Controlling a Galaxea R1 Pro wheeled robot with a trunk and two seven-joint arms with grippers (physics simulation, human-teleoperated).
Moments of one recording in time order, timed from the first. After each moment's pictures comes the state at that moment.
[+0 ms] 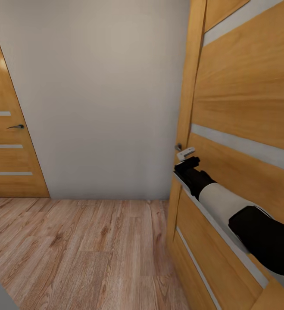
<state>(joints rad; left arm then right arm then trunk) 0.00 0.00 0.01 -0.04 0.01 -0.05 0.00 -1.30 0.05 0.63 -0.36 -0.17 0.53 -0.44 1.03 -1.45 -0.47</state>
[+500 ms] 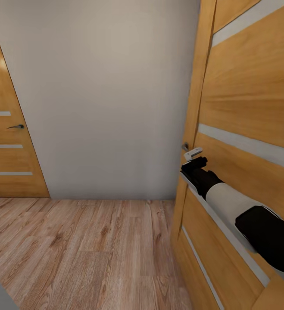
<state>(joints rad) 0.00 0.00 0.01 -0.04 0.01 -0.05 0.00 -1.30 0.00 0.63 -0.36 -0.17 0.53 -0.43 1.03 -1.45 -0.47</state>
